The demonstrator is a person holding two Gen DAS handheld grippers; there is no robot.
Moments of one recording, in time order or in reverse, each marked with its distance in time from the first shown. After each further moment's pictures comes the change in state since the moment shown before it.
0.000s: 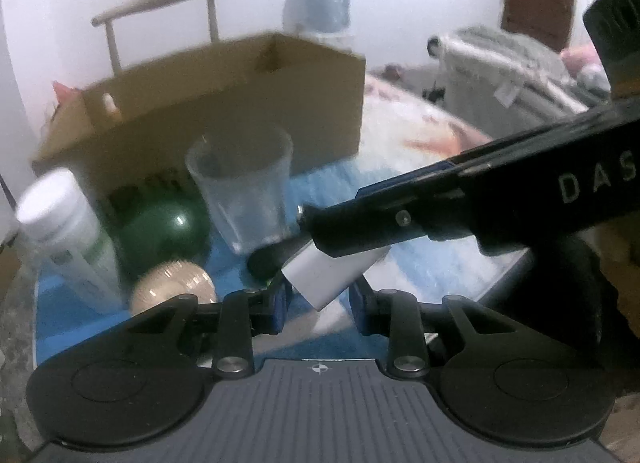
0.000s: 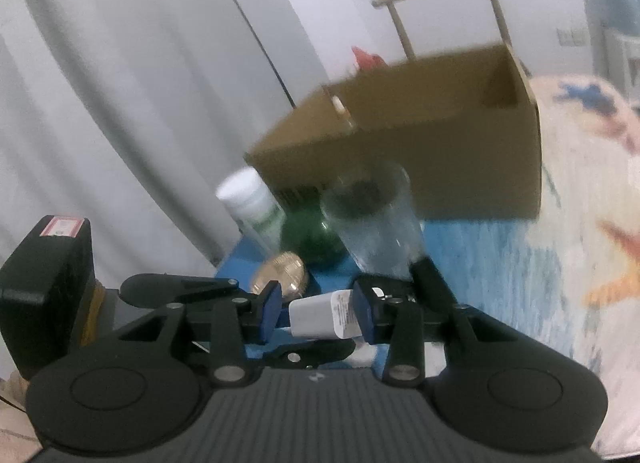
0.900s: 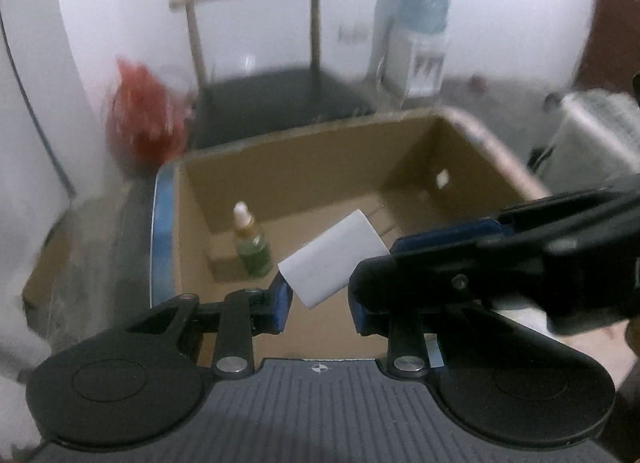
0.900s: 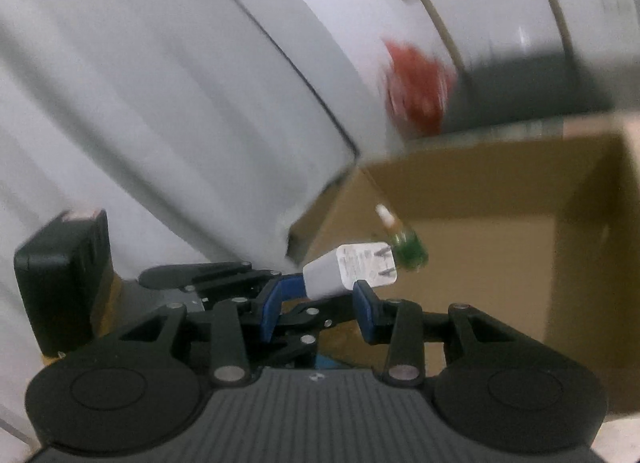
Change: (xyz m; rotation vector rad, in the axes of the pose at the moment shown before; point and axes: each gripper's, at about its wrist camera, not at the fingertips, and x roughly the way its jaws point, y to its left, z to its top) left arm 0.052 0.138 0.156 -0.150 0.141 0.157; right arm 0.126 -0.039 0.198 0.168 0.138 0.183
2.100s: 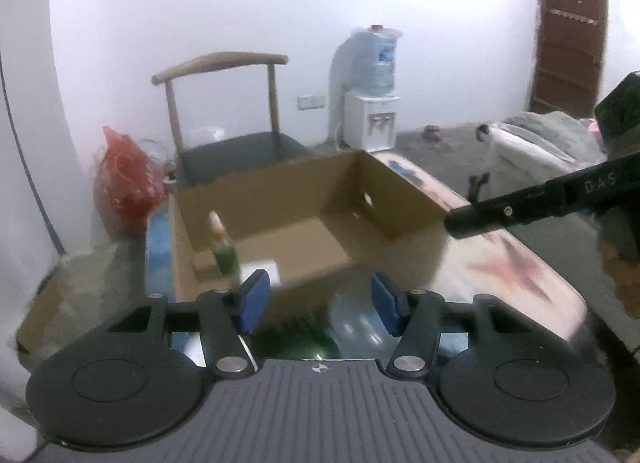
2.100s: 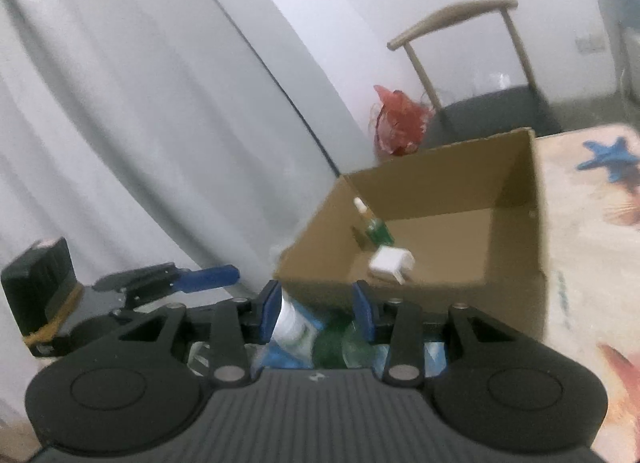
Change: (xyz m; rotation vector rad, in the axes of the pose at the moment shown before) left arm -0.111 -0.037 -0.095 0.086 -0.267 -0.096; right arm -0.141 0.022 -0.122 -0.122 -0.194 -0.062
